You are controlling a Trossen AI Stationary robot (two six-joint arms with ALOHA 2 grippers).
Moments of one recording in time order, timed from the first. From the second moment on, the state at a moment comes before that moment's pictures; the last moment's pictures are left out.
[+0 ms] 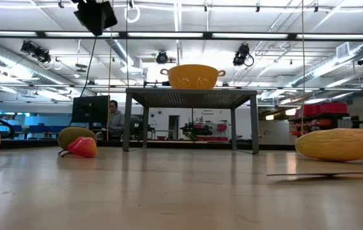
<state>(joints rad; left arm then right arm) -0.22 1.37 1.26 -0.95 0.14 -0.24 0.02 0.73 1.17 -0.59 0.10 -0.10</state>
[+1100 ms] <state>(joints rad) -0.23 1.38 1.26 -0.95 -0.09 -0.35 0.02 0.73 1.17 -0.60 0.01 -0.12</state>
